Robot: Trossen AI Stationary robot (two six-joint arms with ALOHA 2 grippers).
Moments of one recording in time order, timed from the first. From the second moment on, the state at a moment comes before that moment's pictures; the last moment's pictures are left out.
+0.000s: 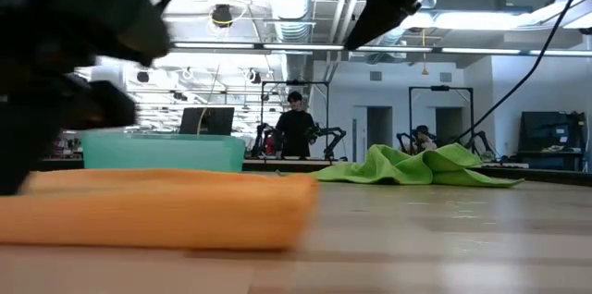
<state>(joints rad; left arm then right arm) -0.58 1.82 1.06 -0.61 0.13 -0.64 0.18 1.48 1.14 -0.53 0.47 0.08</state>
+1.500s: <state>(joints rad) -0.48 1.44 0.62 -0.75 -0.12 -0.94 0.15 1.48 1.14 -0.56 0.47 0.12</state>
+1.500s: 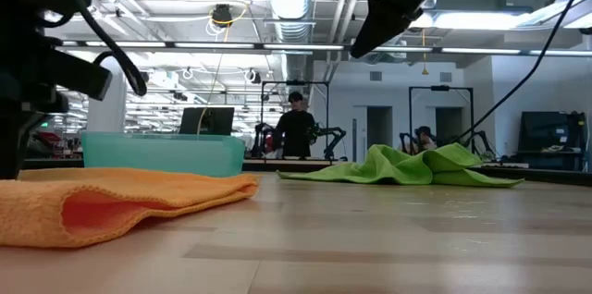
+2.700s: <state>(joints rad) -0.56 1.20 0.76 -0.63 -0.59 -0.78 0.17 1.78 1.27 -0.29 0.22 0.08</state>
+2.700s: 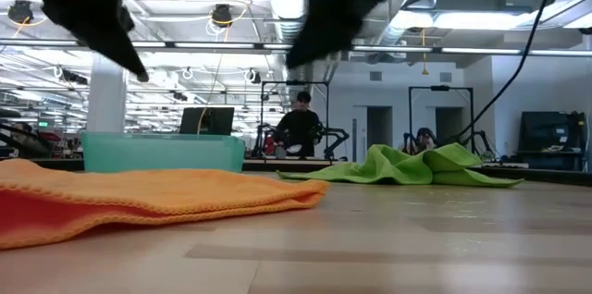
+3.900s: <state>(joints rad) -0.48 1.29 0.72 -0.87 -0.43 -1.08 0.09 2.19 1.42 0.06 -0.07 -0.05</state>
